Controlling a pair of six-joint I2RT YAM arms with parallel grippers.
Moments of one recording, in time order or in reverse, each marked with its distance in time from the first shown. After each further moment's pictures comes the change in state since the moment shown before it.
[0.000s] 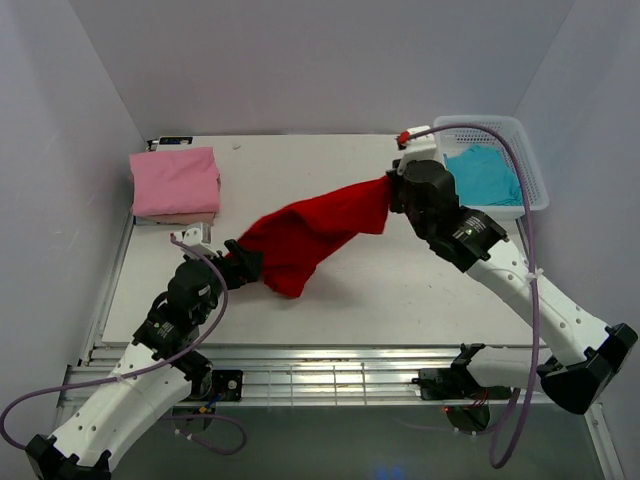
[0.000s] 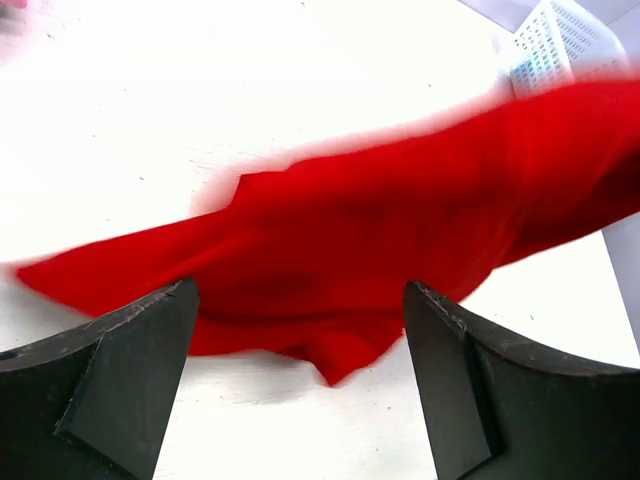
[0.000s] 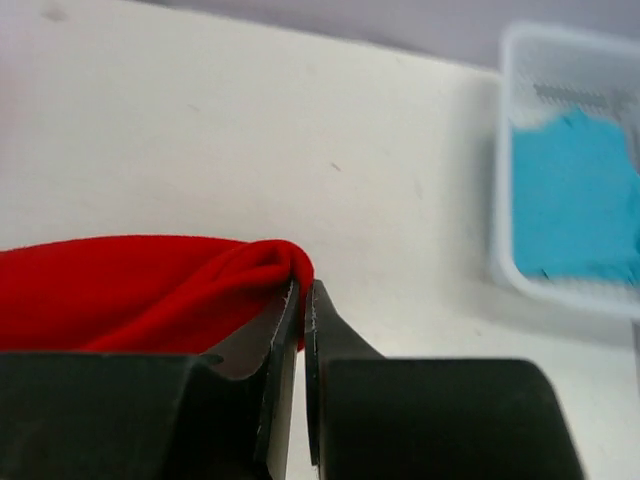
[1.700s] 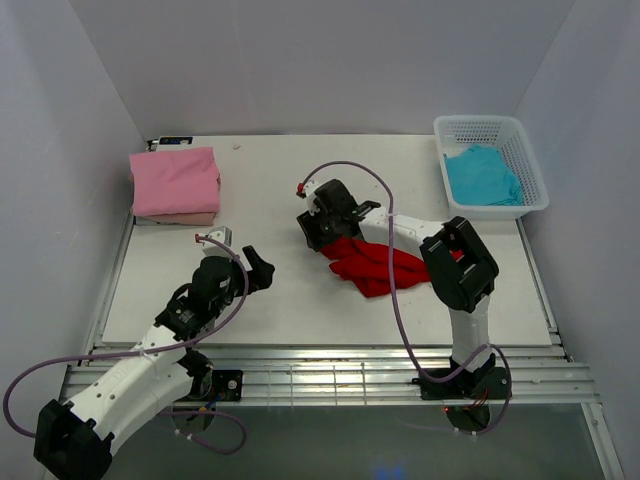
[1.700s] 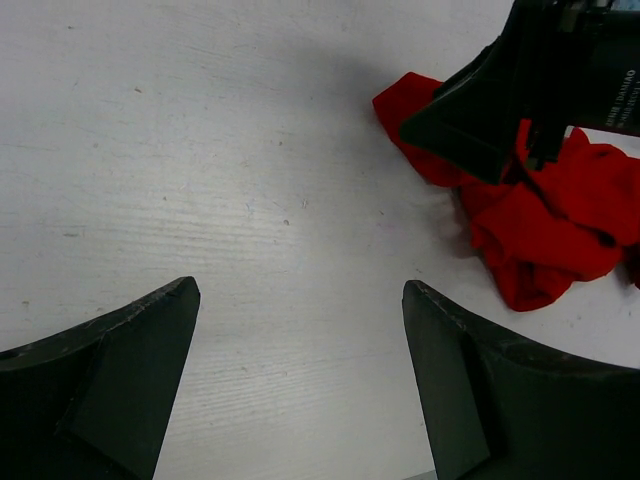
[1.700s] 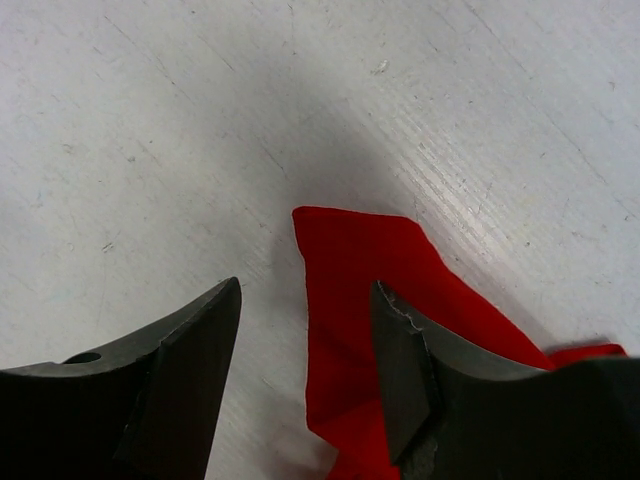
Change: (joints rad) left arm 0.000 0.183 -0.090 0.080 0.060 -0.022; right arm -0.057 0.747 0.015 0.208 -0.597 -0.090
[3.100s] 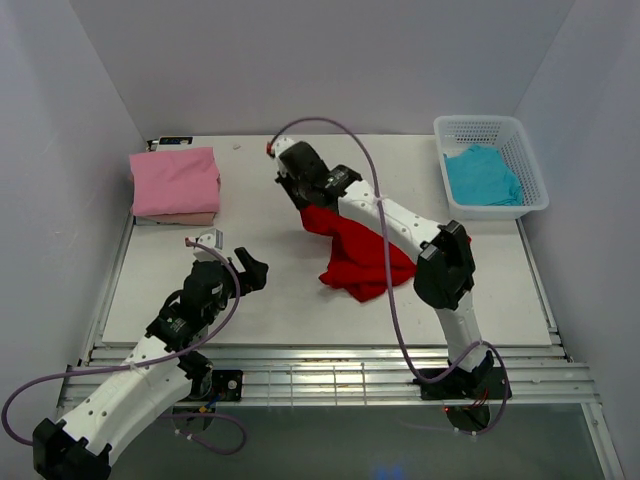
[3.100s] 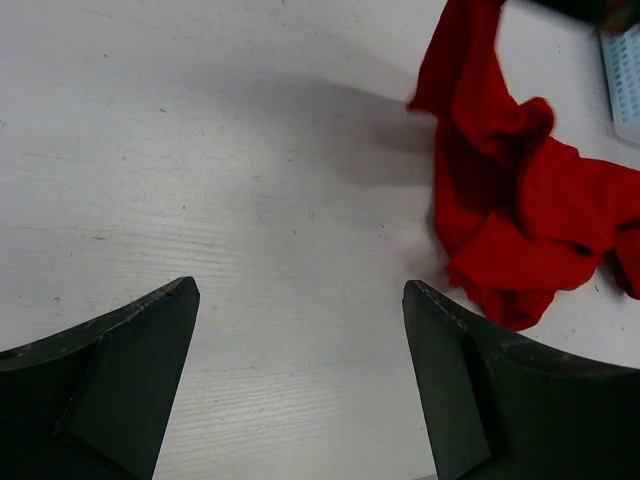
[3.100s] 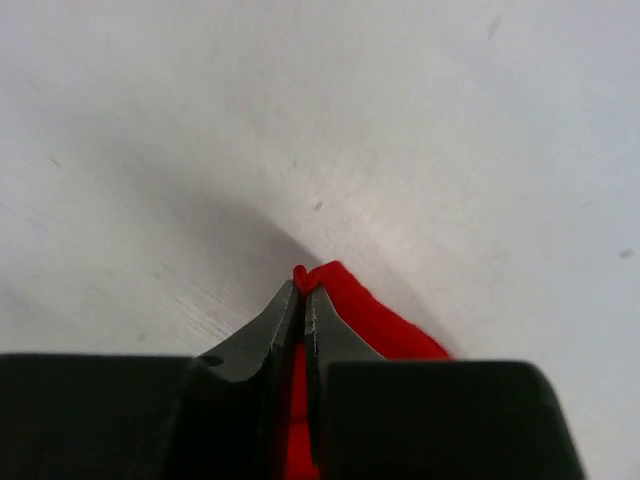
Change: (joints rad) left arm 0.000 -0.109 0.000 -0.059 -0.042 0.008; right arm 0.094 0.134 0.454 -0.293 0.286 -0.028
